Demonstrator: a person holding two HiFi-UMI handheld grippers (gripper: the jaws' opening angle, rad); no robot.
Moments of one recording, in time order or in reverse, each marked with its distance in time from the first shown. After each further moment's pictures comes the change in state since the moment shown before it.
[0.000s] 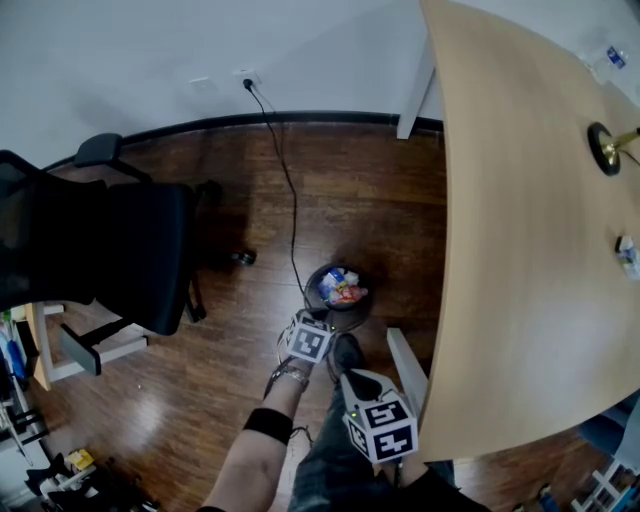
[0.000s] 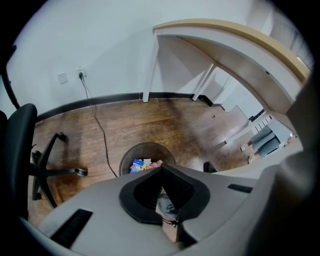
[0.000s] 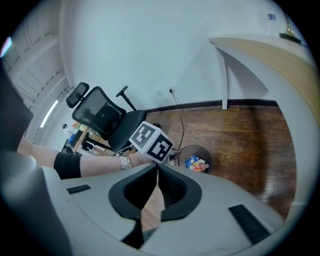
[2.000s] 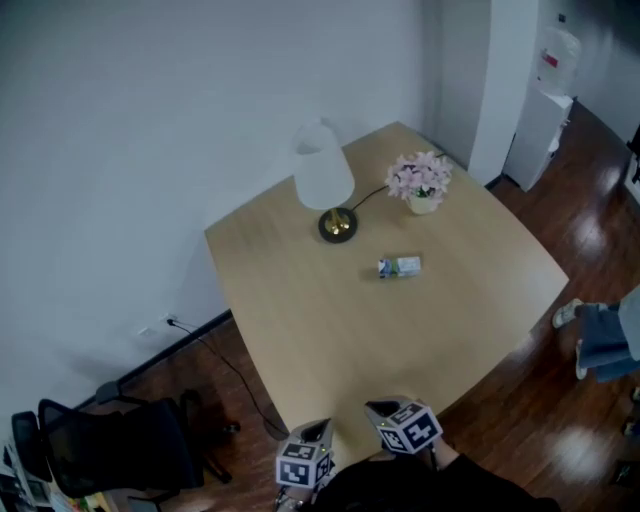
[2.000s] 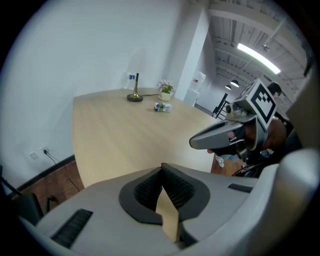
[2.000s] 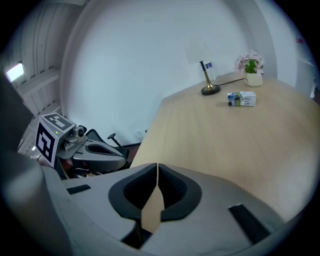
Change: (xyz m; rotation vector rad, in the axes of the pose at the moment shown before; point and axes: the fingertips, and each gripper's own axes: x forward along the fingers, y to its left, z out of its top) left arm -0.283 -0.404 0.159 0.417 -0.215 -0.191; right arm -0.354 -0.169 -0.004 0.150 -0.357 -0.131
